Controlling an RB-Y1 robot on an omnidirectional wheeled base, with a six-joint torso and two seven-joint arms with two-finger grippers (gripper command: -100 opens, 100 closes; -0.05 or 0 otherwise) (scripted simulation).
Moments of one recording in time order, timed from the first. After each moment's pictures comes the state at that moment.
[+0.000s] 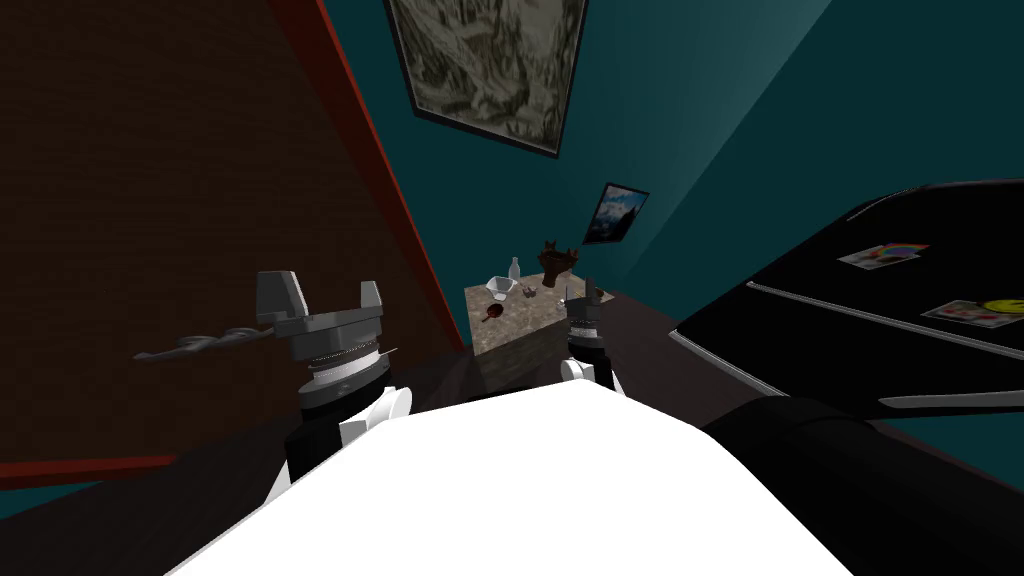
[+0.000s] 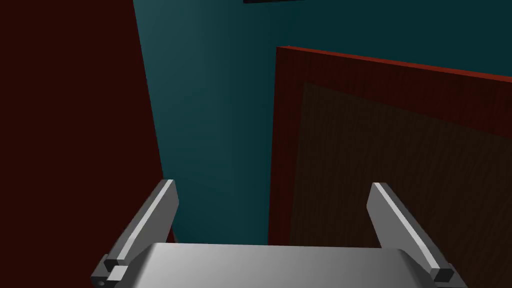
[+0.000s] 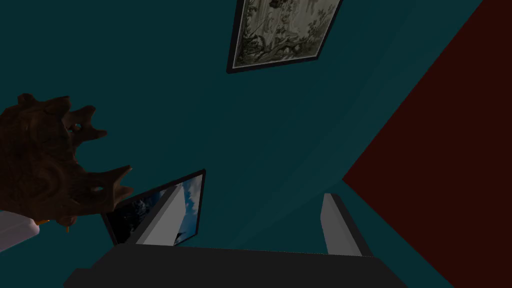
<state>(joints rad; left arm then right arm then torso) 0.52 -0.01 0.00 -2.38 0.02 -0.61 -0.05 0.51 0.02 0.02 -2.26 -0.05 -0.51 -0.03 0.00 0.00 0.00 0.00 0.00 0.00</state>
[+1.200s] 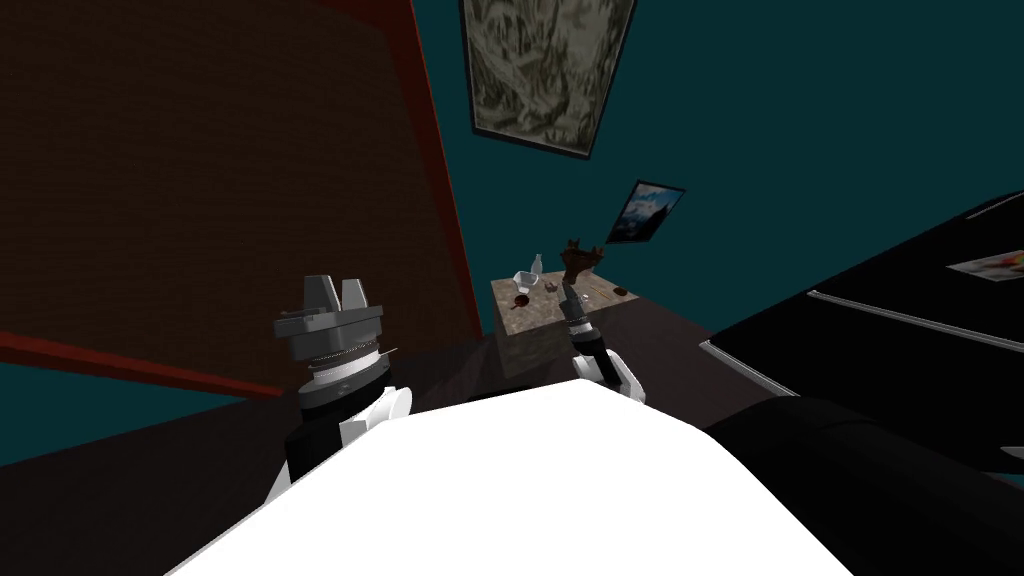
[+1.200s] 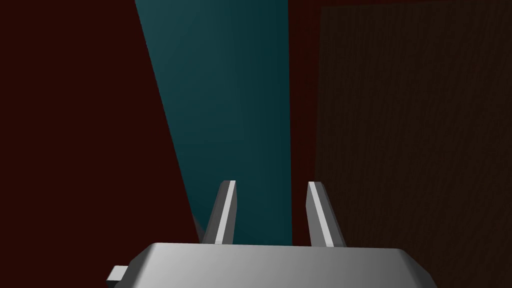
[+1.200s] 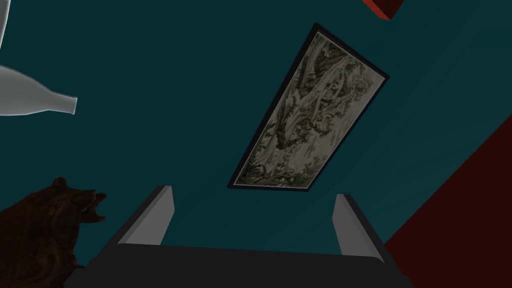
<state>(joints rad) 0.52 -0.01 0.00 -2.38 0.02 -0.61 -0.05 0.43 -0.29 -0.02 -2.13 0.07 -0.46 0.01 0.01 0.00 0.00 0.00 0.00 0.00</state>
